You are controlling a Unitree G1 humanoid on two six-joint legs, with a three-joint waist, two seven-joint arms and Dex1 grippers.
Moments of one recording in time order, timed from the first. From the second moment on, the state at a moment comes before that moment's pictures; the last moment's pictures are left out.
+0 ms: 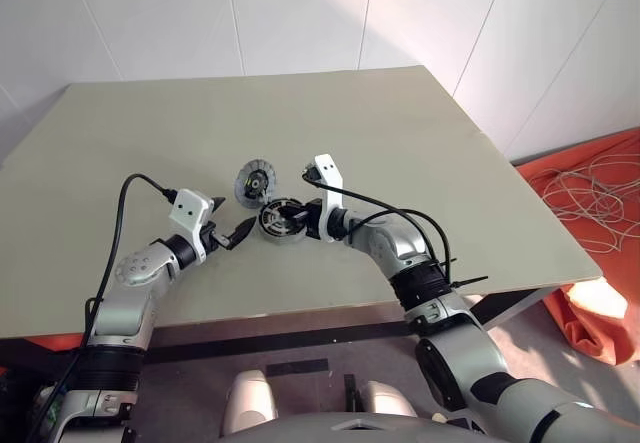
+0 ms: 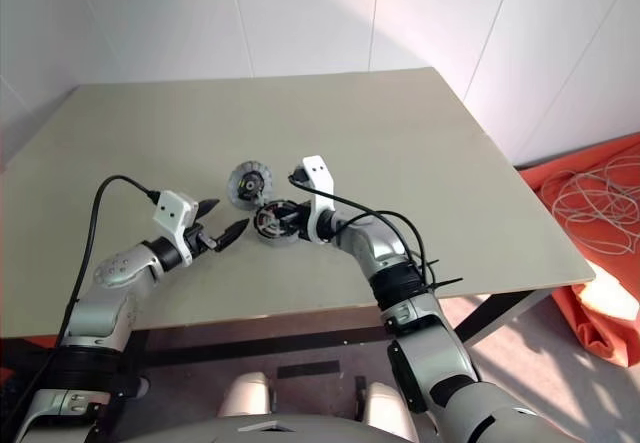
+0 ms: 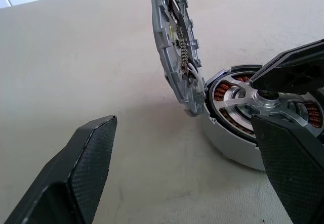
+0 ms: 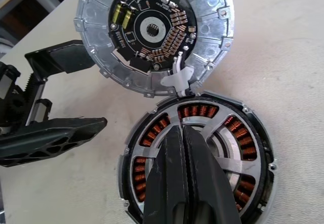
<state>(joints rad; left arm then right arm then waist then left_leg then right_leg) -0.15 0.43 0.08 0.04 -0.26 0.21 -0.63 -0.66 -0.01 0.18 0.43 0.33 0.64 0.54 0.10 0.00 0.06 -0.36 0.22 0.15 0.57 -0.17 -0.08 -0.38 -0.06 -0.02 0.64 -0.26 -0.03</state>
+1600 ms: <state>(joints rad) -0.15 0.43 0.08 0.04 -0.26 0.21 -0.63 -0.69 -0.26 0.24 0.37 0.19 0.31 0.92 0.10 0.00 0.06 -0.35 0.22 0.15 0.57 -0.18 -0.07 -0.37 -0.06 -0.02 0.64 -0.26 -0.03</state>
